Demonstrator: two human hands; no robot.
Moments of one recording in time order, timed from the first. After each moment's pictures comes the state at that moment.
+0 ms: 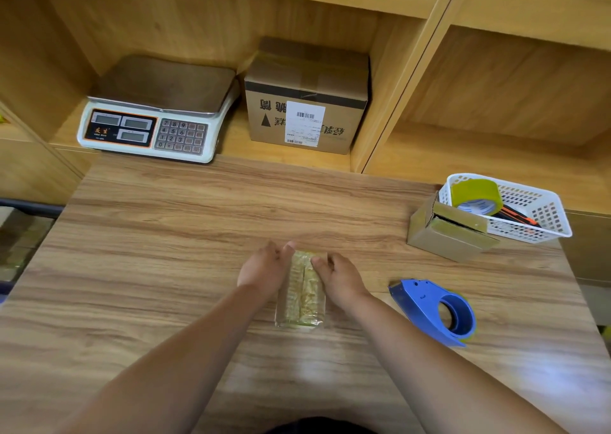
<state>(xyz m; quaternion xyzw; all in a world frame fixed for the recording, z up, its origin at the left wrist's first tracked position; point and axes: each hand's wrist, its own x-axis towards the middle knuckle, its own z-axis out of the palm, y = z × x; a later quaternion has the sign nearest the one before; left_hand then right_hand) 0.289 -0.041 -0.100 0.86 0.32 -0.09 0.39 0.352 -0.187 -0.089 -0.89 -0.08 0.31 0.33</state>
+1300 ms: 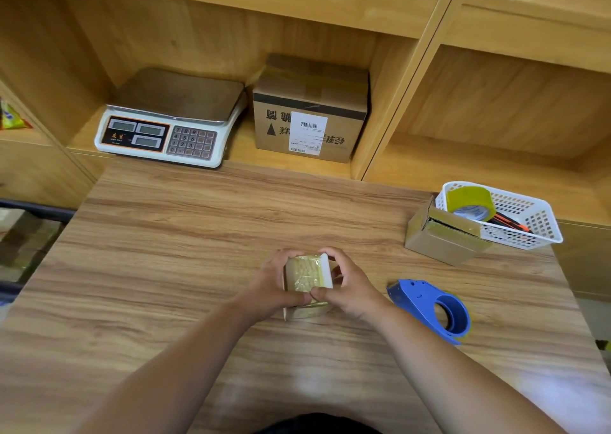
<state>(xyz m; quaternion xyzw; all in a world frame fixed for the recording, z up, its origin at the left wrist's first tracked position) 0.243 -0.053 -0.071 0.78 0.16 -0.05 0.60 0.333 -0.218 -0.057 -0.81 -0.21 0.32 0.44</state>
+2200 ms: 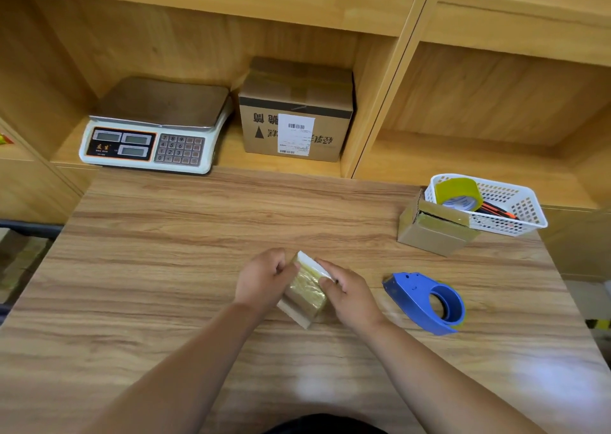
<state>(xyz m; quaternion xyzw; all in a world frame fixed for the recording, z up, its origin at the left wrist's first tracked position) 0.250 -0.056 -0.071 0.85 0.23 0.06 0.46 0.309 -0.224 -0.062 -0.85 -0.20 0.23 0.44</state>
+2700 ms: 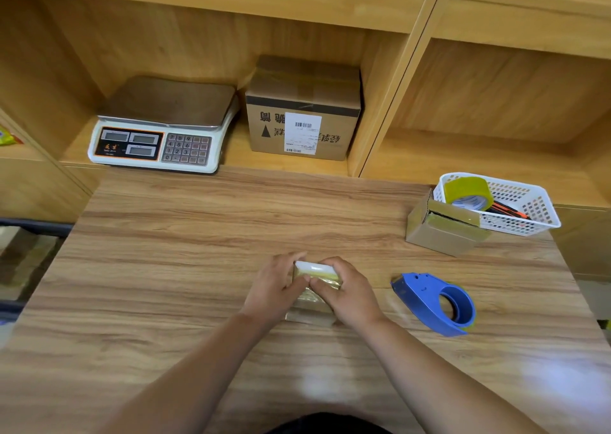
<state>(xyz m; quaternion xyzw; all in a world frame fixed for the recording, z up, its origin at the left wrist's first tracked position) 0.238 -0.055 -0.076 0.86 0.15 0.02 0.49 0.307 -0.209 -0.068 -0.87 -0.18 0.18 0.41</state>
